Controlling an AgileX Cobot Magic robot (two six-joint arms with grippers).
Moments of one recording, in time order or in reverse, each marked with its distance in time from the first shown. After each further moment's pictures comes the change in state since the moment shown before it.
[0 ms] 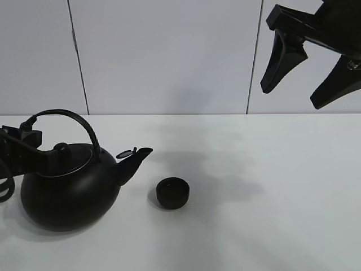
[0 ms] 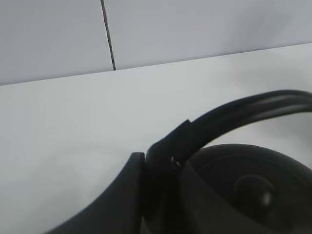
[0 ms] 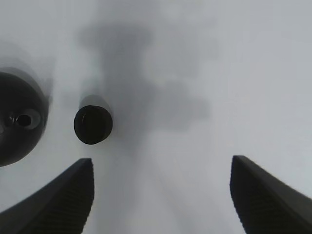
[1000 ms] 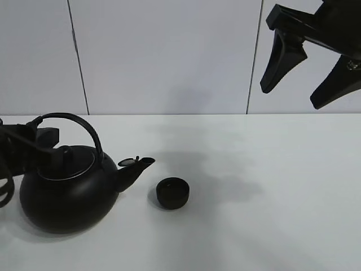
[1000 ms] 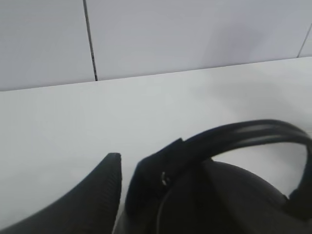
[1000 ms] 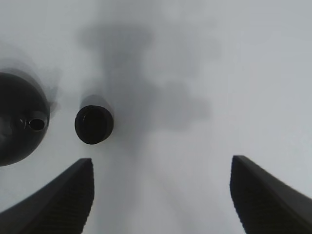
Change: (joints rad) left arm 0.000 -0.002 0.004 0.077 -0.029 -0.068; right arm 0.000 0.000 0.000 0.004 0.000 0.000
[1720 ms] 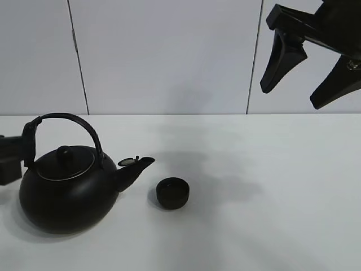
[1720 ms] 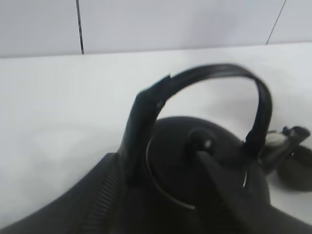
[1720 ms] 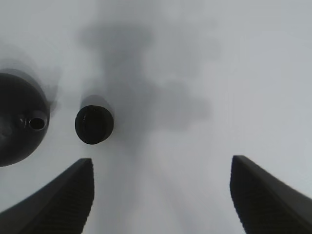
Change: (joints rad) left arm 0.000 -0.153 0.182 0.091 -0.012 -0.123; right arm 0.000 0.000 0.000 0.001 0.000 0.000
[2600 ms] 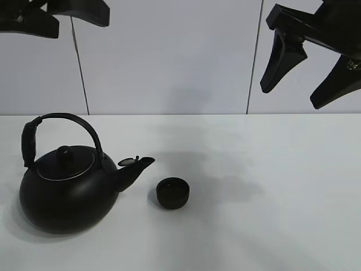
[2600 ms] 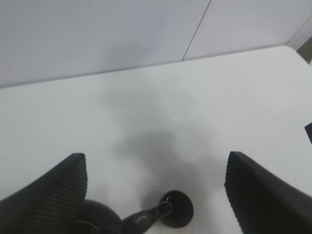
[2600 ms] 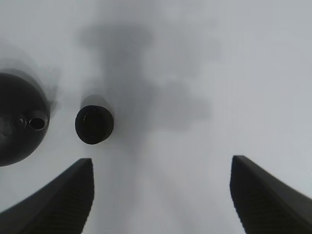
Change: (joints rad) left arm 0.000 -0.337 -0.767 0.088 1.318 -0.044; right arm 0.000 0.000 0.000 0.000 0.000 0.000
